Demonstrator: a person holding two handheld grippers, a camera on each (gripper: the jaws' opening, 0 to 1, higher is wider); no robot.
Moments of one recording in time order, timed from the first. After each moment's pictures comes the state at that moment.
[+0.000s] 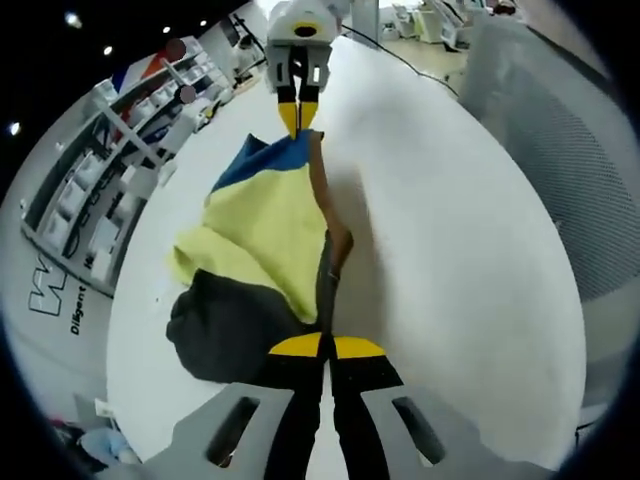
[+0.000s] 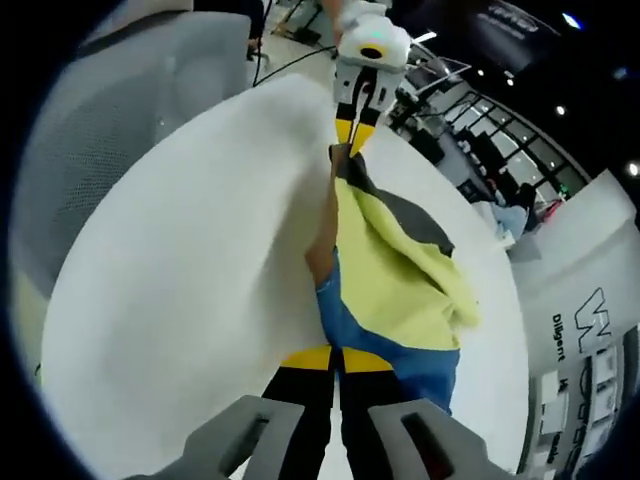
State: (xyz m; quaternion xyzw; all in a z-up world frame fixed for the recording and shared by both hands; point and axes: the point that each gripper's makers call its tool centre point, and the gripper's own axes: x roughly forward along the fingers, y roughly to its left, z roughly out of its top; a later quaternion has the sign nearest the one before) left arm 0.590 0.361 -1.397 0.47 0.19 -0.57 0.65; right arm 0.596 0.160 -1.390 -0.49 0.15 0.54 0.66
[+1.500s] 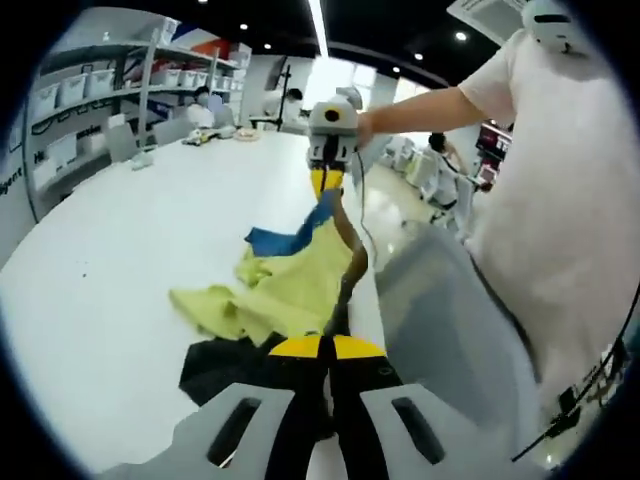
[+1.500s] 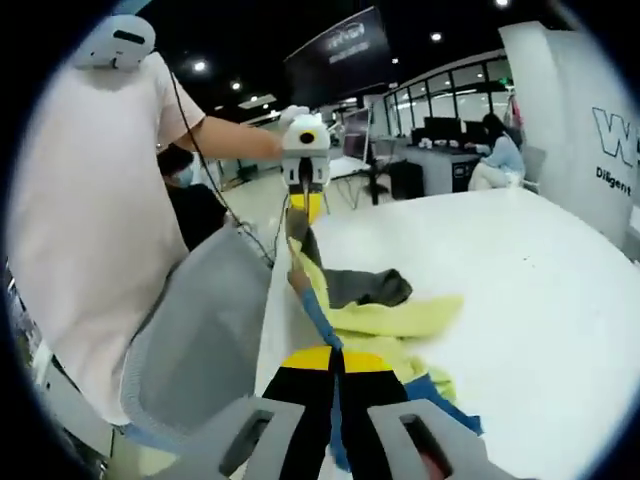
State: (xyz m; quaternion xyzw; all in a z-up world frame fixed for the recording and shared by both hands) left arm 0.540 0.346 -1.273 0.12 0.27 -0.68 0.67; right arm 0.535 0.157 -1.272 -0.09 0.24 0.62 0.74
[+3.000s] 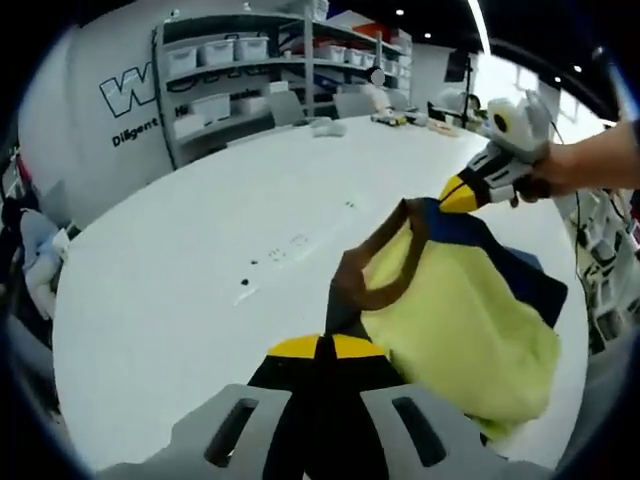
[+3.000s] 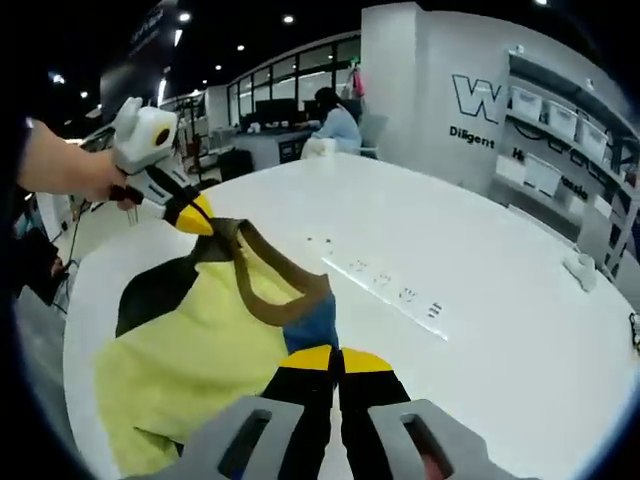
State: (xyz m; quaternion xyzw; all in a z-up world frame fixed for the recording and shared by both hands) left arm 0.831 0.301 -1.361 0.13 0.34 -0.37 0.86; right arm 0.821 0.104 -1.361 -0.13 0.30 0.31 0.89
